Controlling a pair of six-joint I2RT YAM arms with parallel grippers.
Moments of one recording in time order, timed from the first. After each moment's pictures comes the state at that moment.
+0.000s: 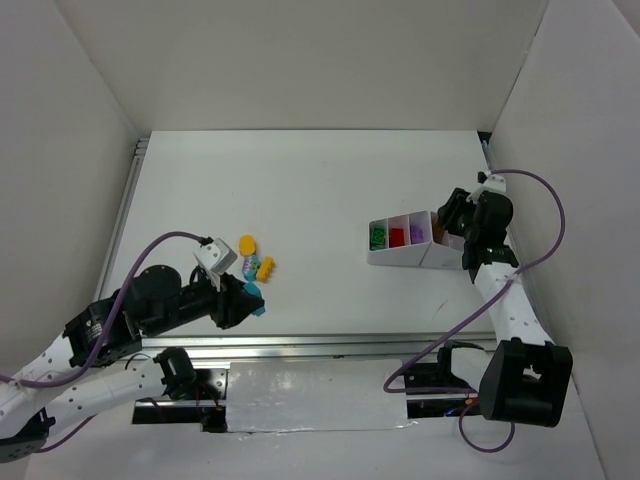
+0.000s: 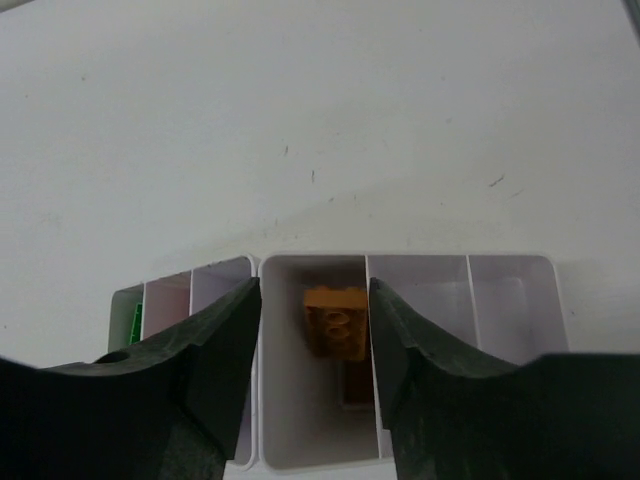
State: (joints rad) left arm -1.00 0.56 0.92 -0.72 -0.04 -0.32; right arm -0.16 1.09 0.70 0.00 -0.11 0.22
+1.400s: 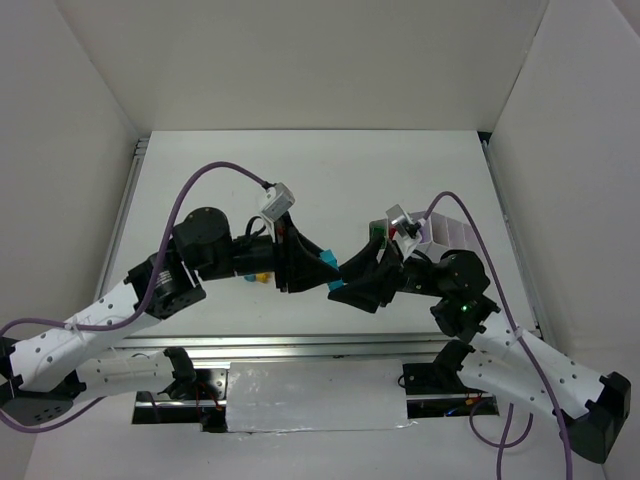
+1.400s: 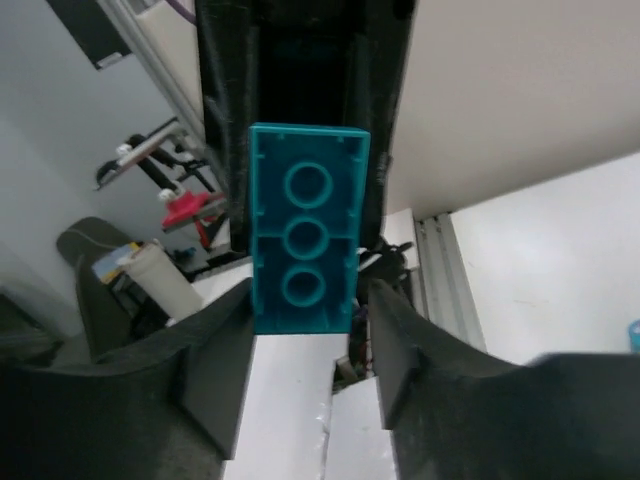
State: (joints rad) left arm -0.99 1.00 1.21 -0.24 0.37 -0.53; right arm 0.77 0.72 0.59 0.53 -0.69 0.72
